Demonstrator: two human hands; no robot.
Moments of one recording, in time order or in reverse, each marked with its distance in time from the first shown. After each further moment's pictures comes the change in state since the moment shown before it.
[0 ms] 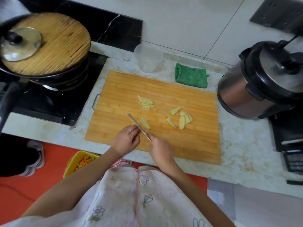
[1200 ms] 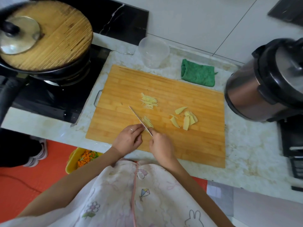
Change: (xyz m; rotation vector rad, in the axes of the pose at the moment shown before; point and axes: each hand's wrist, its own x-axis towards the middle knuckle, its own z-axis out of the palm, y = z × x) left_hand 0.001 -0.004 0.005 -0.013 0.075 0.048; right_hand 0.022 -0.006 -0.007 0.048 0.005 -0.002
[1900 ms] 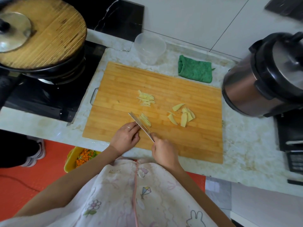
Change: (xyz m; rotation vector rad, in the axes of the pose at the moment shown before) left_hand -0.001 -0.002 0.002 0.004 -0.022 -0.014; right_hand -0.027 0.012 -0.005 -0.051 -0.073 0.007
